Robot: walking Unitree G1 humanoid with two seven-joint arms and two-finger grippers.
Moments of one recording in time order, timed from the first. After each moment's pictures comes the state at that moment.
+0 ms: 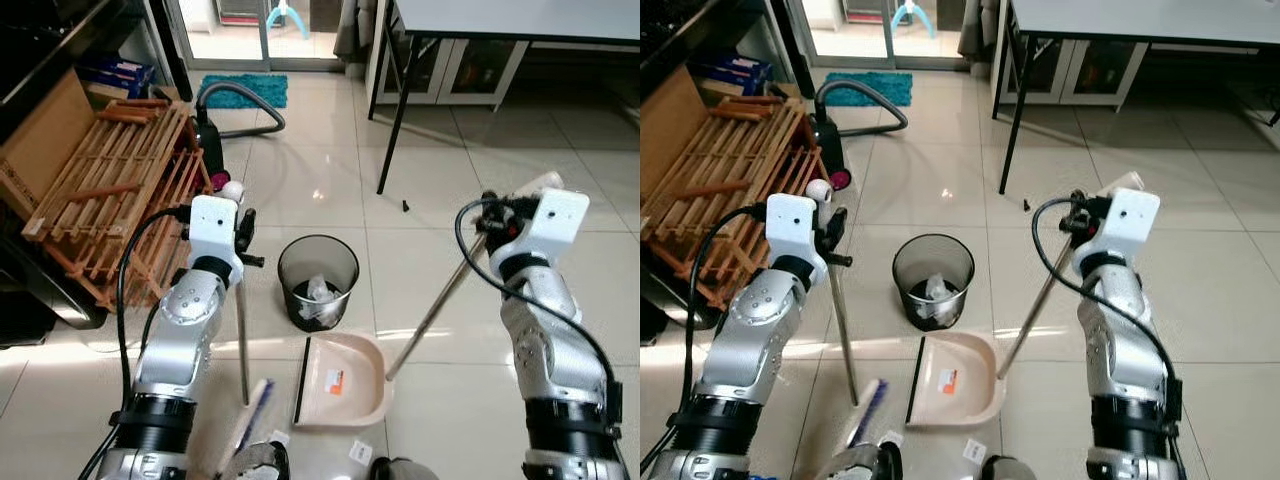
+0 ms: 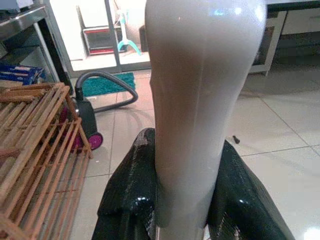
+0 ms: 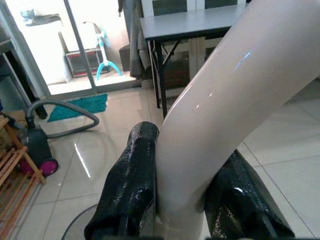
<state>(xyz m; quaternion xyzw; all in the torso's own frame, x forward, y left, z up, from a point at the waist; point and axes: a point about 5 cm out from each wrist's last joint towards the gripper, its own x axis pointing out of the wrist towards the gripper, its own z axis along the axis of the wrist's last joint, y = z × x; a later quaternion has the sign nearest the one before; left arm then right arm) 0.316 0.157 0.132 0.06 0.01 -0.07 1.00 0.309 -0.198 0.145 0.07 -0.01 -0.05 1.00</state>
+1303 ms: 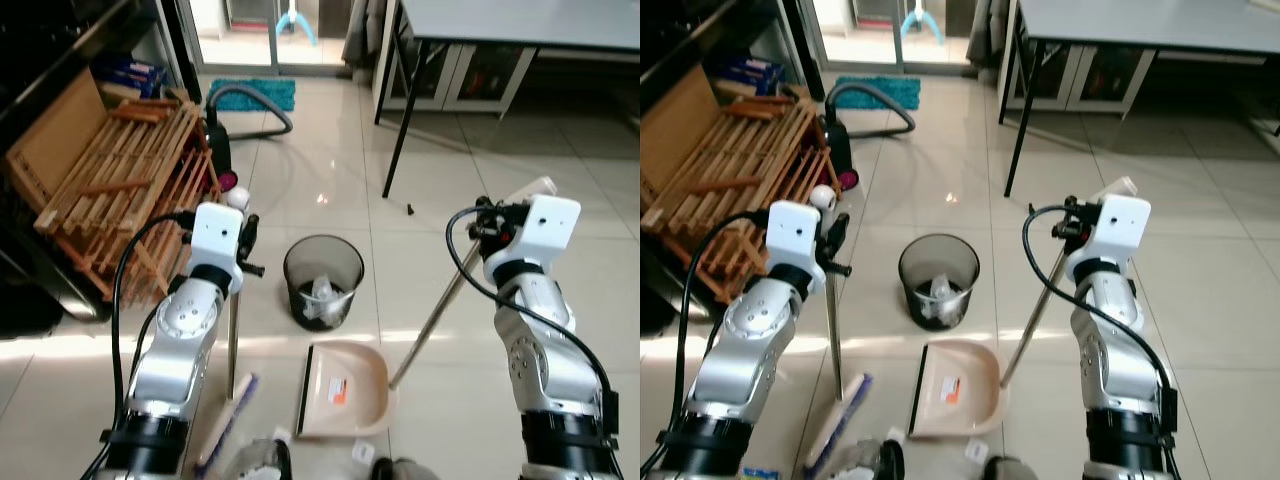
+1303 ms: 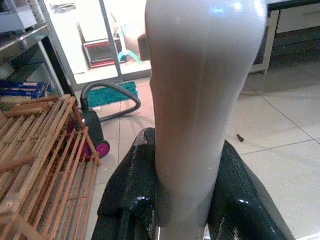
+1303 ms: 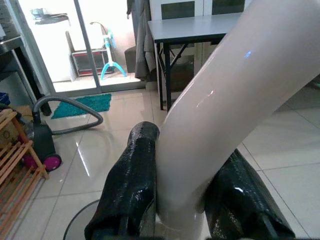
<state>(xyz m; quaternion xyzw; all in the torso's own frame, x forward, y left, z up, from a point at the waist) 0.304 0.153 0.135 0.10 0.00 -0.09 0.99 0.304 -0.193 0.151 0.05 -0.02 -0.06 1.00</state>
